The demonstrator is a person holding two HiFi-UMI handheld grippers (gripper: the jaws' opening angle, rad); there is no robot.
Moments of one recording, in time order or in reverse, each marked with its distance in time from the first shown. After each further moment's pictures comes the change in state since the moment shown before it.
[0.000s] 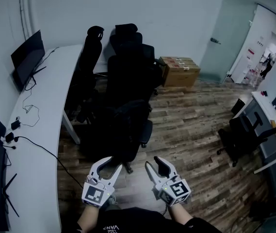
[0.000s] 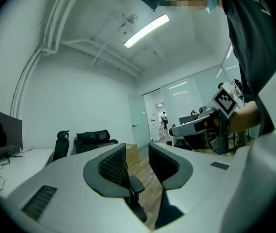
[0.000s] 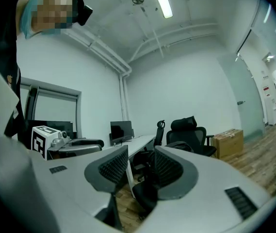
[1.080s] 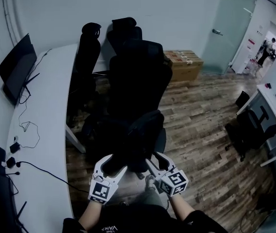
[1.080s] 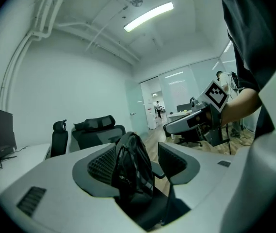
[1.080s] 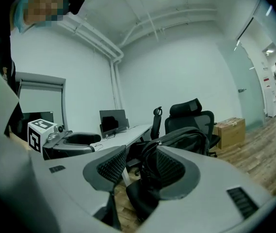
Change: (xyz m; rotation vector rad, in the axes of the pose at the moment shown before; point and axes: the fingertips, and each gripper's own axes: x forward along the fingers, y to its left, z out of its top) left arm 0.084 0.174 -0.112 0.025 0.147 -0.085; right arm 0.217 -0.056 -0.056 0.045 0.118 -0.053
